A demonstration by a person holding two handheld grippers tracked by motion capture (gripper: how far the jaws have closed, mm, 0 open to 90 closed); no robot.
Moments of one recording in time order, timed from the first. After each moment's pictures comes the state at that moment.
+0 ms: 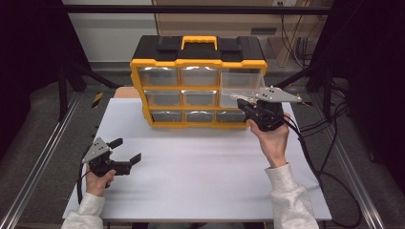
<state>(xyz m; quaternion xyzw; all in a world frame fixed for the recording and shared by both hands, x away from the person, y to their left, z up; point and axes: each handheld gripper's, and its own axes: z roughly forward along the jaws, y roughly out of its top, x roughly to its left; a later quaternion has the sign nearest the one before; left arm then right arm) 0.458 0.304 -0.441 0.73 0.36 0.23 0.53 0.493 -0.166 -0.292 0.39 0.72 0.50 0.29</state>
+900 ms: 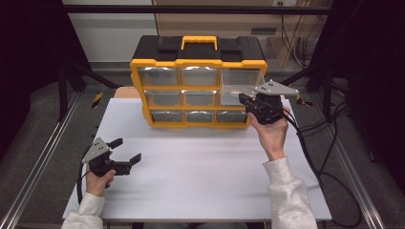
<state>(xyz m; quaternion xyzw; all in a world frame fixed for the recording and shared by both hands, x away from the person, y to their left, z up) 0.458 0.304 -0.441 0.73 0.35 0.23 0.54 0.510 -0.166 -0.288 0.40 0.72 0.49 0.30</state>
